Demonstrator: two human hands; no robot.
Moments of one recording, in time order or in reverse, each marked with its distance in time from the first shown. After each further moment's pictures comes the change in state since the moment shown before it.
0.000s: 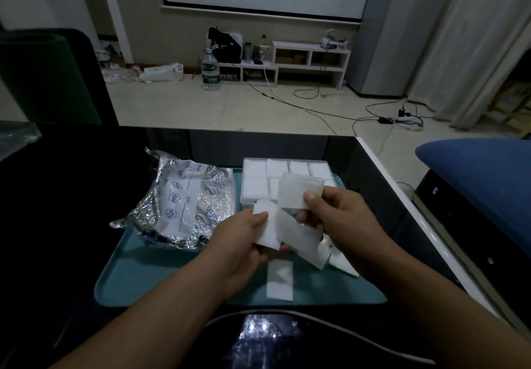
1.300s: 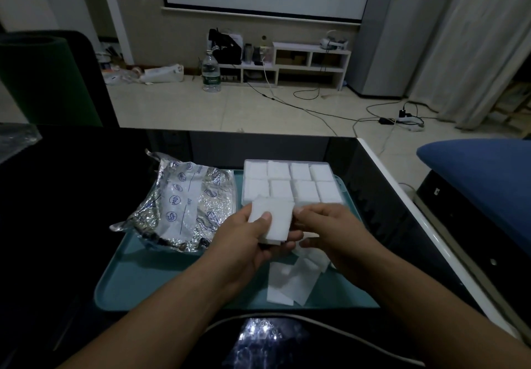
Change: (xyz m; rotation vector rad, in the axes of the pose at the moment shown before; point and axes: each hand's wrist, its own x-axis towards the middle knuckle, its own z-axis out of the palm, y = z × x) left_hand 0.005 -0.003 -0.006 0.078 -0.136 0.141; right_hand 0.007 0.015 0.009 0.050 -0.103 0.154
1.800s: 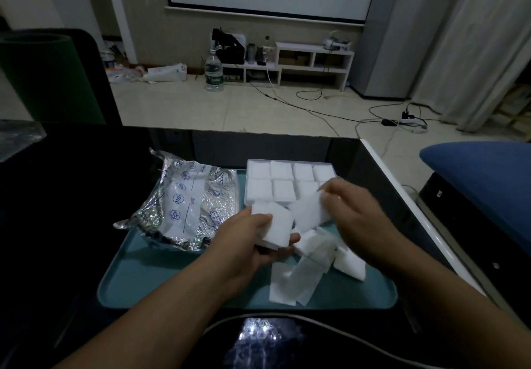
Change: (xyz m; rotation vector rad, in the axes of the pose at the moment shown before) left_hand 0.002 0.002 -0.002 -0.035 0.095 -0.090; right_hand -0.002 -0.013 -0.022 -0.459 0.133 -0.439
